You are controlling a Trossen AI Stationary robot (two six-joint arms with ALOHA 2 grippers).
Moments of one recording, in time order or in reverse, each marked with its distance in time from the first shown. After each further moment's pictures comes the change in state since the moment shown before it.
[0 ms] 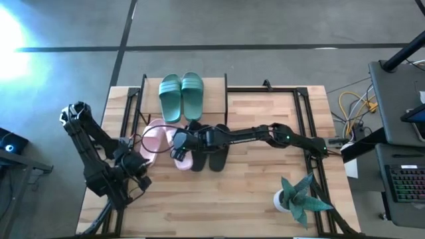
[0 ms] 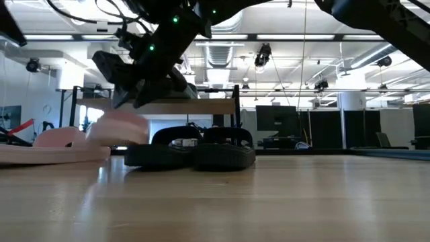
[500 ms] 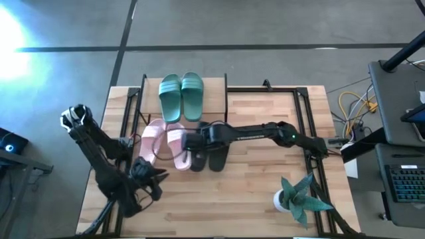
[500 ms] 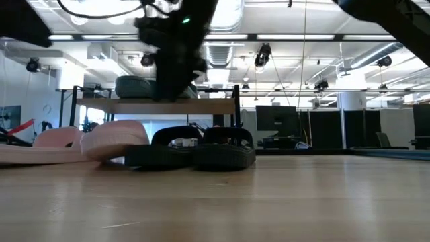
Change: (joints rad) left arm 0.051 0.053 -0.142 0.570 -0.232 0.108; right arm 0.018 -0.075 0.124 -0.615 -0.202 -0.098
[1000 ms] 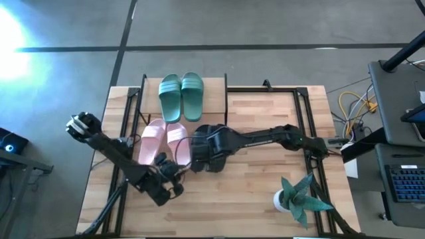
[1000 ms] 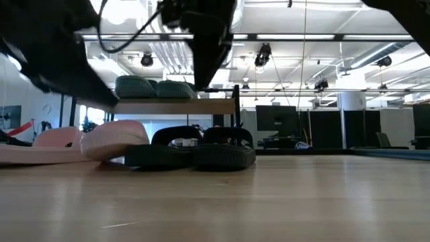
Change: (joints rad) left arm 0.280 0.167 -0.189 0.627 0.061 0.643; right arm 0.088 -0.083 -0.029 -0.256 0.101 0.057
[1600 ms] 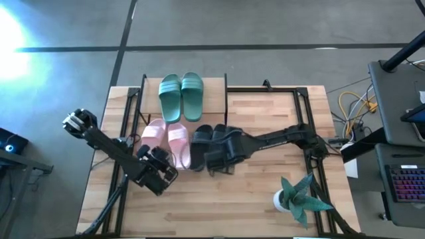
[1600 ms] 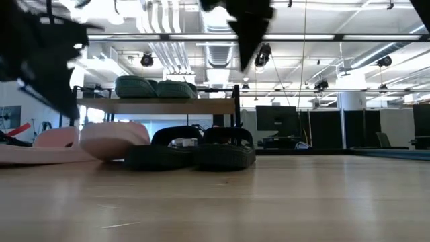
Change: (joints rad) left arm 0.061 -0.076 0.088 -0.669 0.210 -0.484; right arm 0.065 -0.167 -0.199 -0.147 0.068 0.211
